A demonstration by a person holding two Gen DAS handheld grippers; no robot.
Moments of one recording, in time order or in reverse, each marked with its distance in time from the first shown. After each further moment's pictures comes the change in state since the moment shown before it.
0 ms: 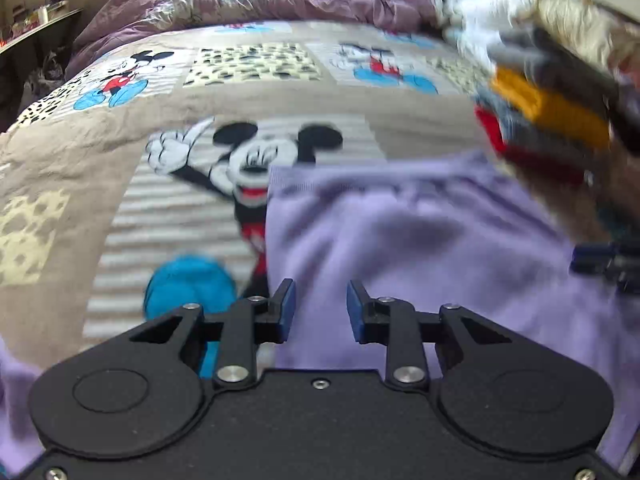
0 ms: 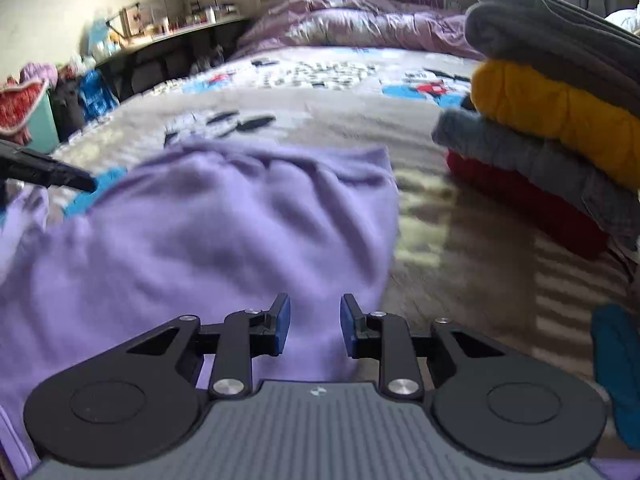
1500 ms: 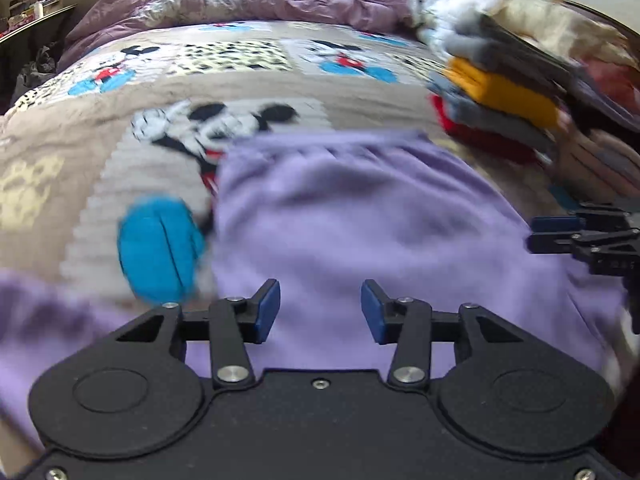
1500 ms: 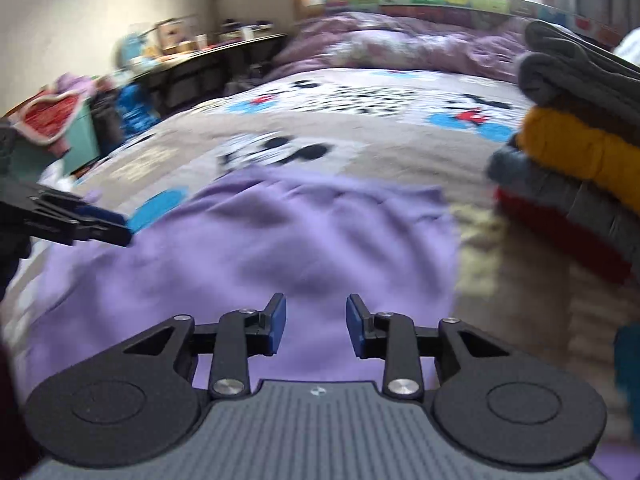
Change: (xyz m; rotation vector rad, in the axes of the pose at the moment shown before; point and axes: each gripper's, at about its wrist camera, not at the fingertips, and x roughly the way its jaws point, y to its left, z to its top) left arm -0.071 -0.057 -0.085 0.028 0.010 -0.060; right arm -0.047 0.059 -0.006 -0.026 -0.035 0.116
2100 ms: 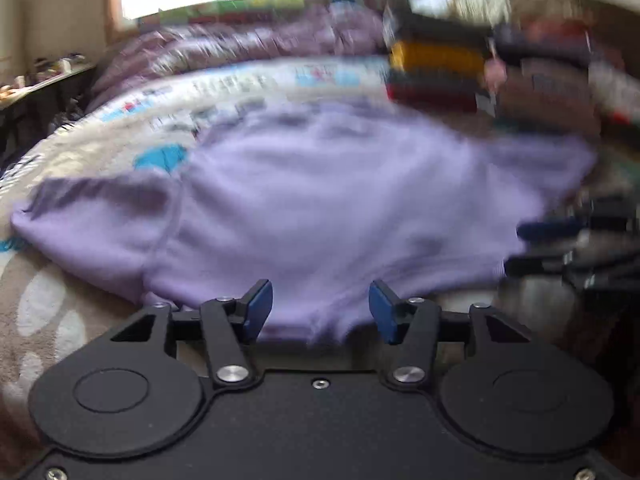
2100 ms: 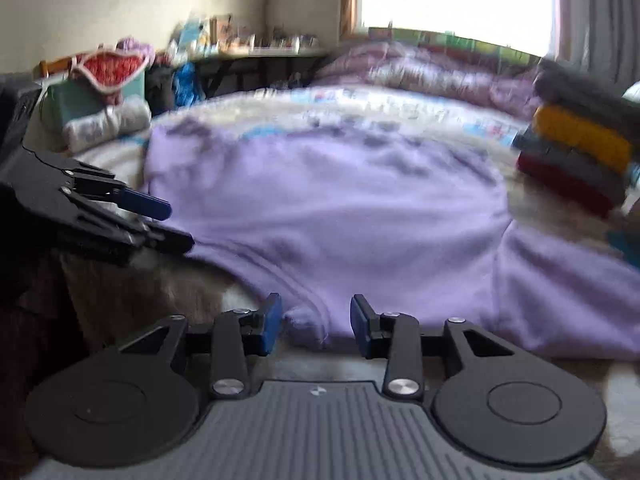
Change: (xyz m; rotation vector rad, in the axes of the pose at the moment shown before) left arm -0.070 -0.086 -0.152 0.068 -0.217 0.110; right arm -0.105 0.134 -0.154 -0.151 -0.131 -0.068
